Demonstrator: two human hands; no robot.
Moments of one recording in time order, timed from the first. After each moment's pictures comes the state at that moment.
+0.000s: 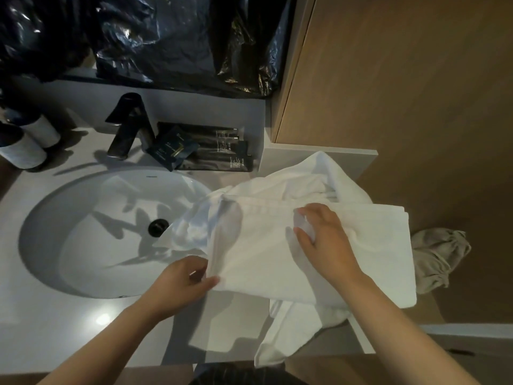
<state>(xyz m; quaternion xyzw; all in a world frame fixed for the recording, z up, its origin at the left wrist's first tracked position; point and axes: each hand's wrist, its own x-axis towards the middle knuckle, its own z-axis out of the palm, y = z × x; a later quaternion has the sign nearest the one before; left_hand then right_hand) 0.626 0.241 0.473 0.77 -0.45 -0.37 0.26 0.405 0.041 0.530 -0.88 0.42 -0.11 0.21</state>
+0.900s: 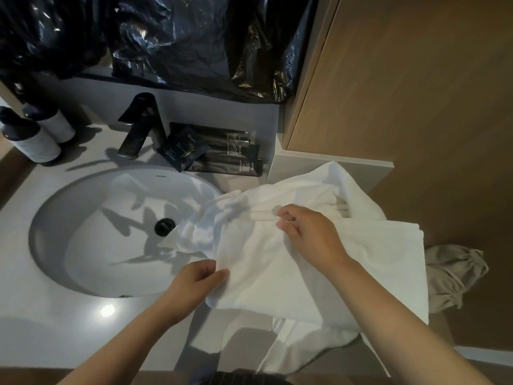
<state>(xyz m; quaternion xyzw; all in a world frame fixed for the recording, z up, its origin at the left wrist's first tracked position) 0.607 0.227 0.482 0.74 -0.29 -0.47 0.38 0.451 0.019 0.528 -0.90 0.34 -0.09 0.25</state>
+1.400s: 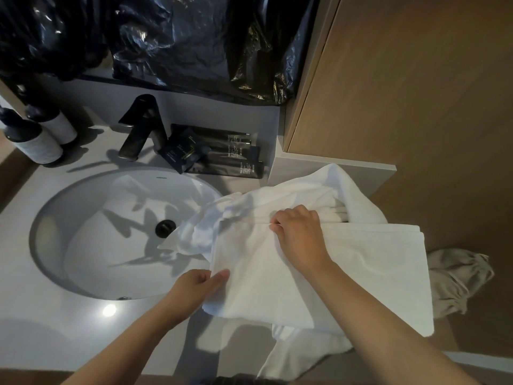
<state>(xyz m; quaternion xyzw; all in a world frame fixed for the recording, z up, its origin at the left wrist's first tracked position) 0.602 0.221 0.479 0.77 -0.24 -0.51 0.31 0.472 0.022 0.511 -0.94 0.34 -0.03 0.09</state>
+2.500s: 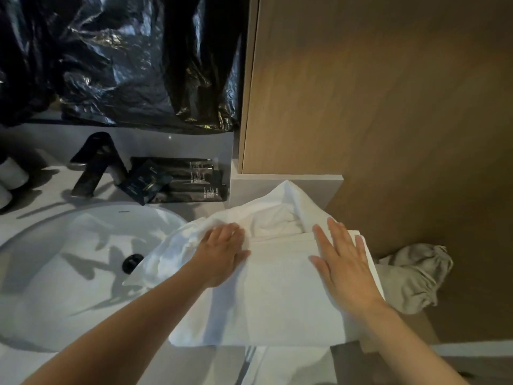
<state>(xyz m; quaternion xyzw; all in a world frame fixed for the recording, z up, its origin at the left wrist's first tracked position) 0.589 0.085 0.483 0.75 -0.64 -0.13 0.03 0.321 -0.009 0.516 -0.90 0.43 -0.02 0.06</state>
